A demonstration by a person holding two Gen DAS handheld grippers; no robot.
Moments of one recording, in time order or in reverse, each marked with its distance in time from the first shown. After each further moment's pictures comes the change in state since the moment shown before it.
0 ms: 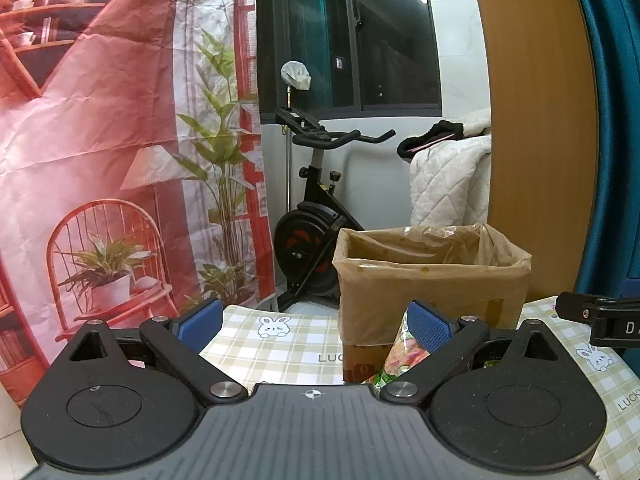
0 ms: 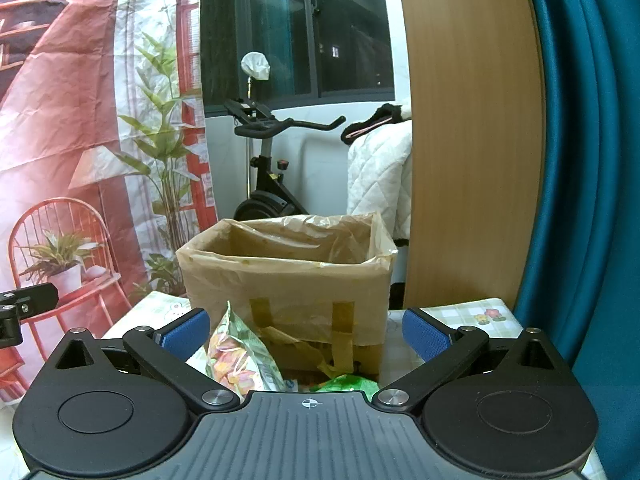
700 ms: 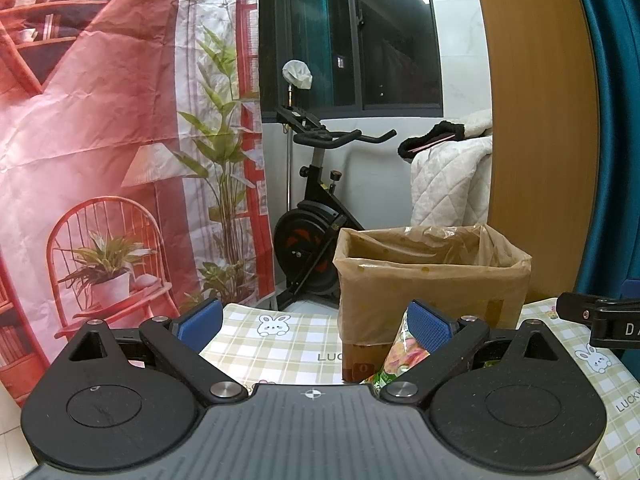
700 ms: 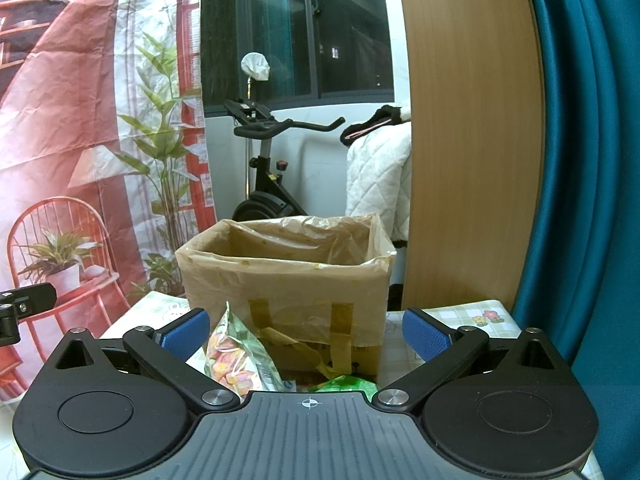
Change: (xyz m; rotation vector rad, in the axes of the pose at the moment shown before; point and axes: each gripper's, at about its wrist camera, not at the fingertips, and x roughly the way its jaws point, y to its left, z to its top) left arm -0.001 0.006 -0.001 -0.012 0.000 -0.006; right arm 0.001 0.001 0.001 -0.003 -0.002 -0.002
